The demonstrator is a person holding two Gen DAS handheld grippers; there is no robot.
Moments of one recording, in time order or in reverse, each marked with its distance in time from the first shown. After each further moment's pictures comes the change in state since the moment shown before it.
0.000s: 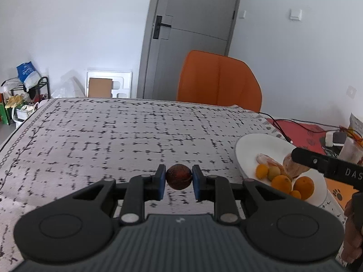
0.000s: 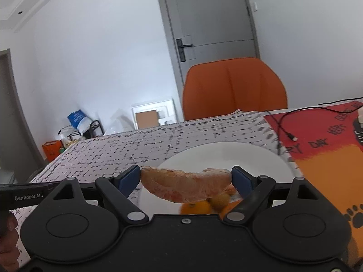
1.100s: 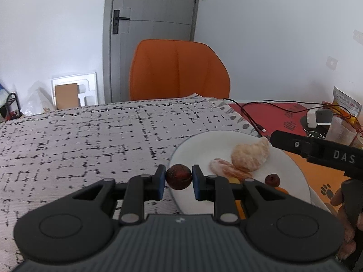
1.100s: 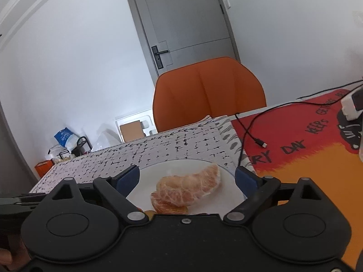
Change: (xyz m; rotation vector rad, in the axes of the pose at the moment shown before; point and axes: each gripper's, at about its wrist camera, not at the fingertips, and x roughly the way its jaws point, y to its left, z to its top) left arm 0.066 -0.089 0.018 0.139 0.057 -0.101; right arm 0.015 -0.070 0.014 0.112 -0.017 -0.041
